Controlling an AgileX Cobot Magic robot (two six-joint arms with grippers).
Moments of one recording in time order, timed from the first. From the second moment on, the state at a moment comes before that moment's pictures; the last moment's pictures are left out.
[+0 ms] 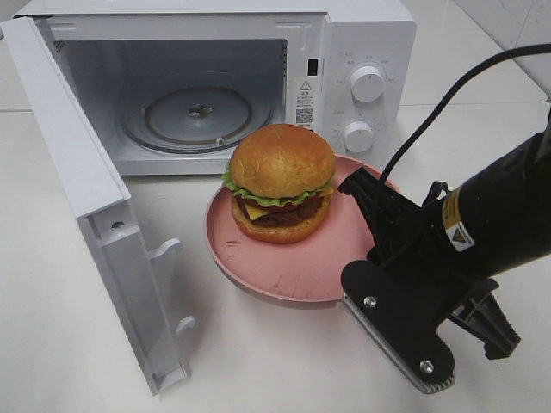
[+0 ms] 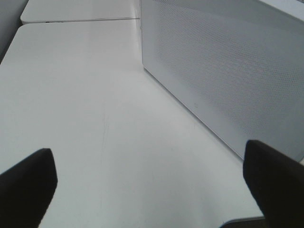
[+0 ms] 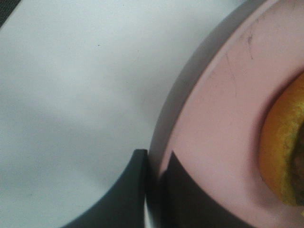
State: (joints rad) left arm 0.05 -0.01 -0.52 -0.16 1.08 0.14; right arm 0.76 1.39 -0.67 -0.24 0.43 -1.34
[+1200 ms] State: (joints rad) left arm 0.05 -0.01 -0.52 -0.16 1.08 0.14; right arm 0.65 1.39 -0.80 -0.12 0.49 -1.62
